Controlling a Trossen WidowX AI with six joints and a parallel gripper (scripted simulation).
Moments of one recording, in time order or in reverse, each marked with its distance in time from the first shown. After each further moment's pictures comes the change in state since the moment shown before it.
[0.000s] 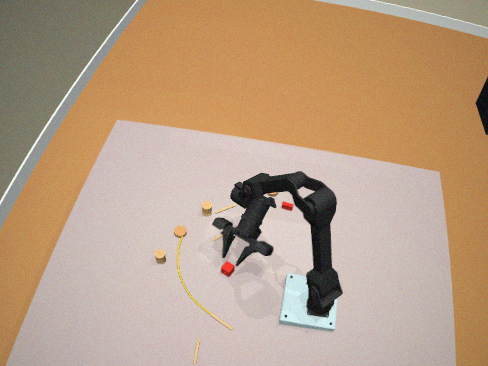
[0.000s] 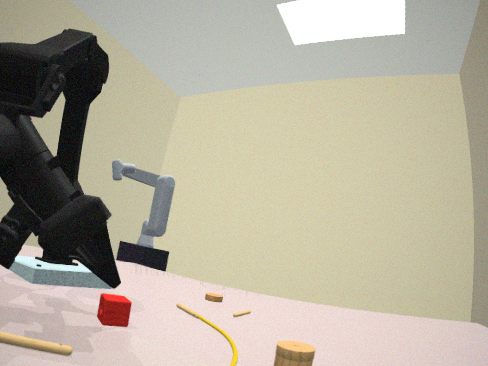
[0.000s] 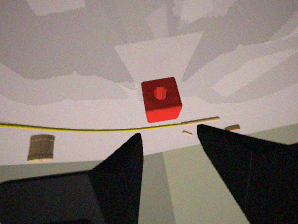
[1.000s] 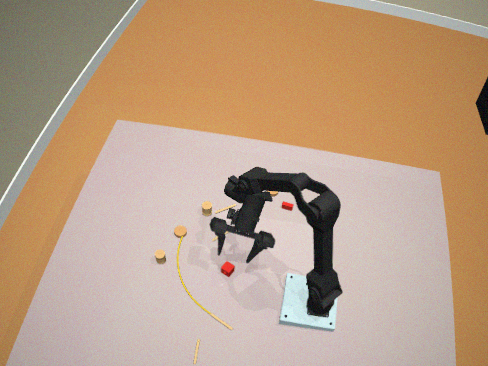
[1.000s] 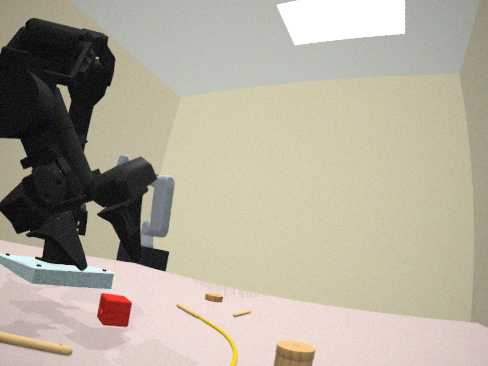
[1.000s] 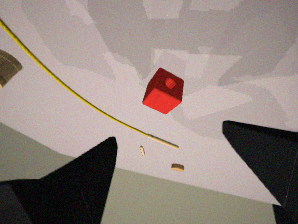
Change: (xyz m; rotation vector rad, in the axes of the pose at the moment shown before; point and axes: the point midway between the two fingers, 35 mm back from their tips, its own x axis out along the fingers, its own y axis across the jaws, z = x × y) arm -0.013 -0.005 -0.015 -0.617 -0.134 -0.117
